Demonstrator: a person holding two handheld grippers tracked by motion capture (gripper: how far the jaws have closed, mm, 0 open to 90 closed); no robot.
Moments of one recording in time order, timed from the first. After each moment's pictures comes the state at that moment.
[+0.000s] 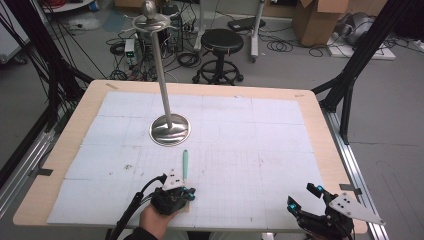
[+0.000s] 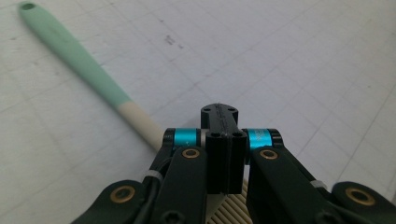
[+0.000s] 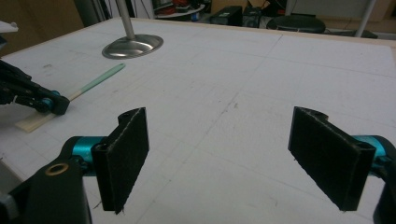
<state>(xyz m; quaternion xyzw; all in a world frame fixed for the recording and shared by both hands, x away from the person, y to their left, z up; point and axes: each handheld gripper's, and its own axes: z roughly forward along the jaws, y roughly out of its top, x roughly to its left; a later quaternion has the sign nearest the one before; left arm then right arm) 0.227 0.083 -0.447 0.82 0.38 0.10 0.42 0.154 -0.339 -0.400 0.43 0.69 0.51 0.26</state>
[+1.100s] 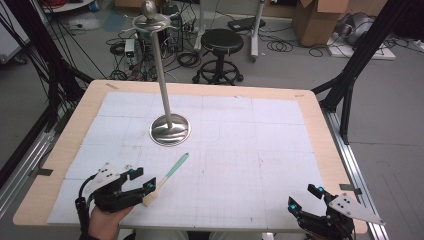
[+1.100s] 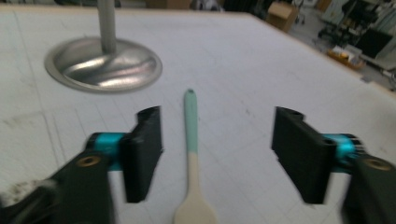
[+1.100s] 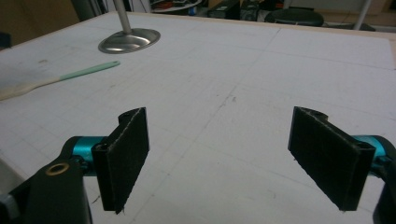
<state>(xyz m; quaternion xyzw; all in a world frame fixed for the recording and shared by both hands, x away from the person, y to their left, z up) 0.209 0.201 -0.407 0.70 0.41 0.17 0.56 0.153 -0.341 -0.401 0.44 0.70 0.50 0.26</state>
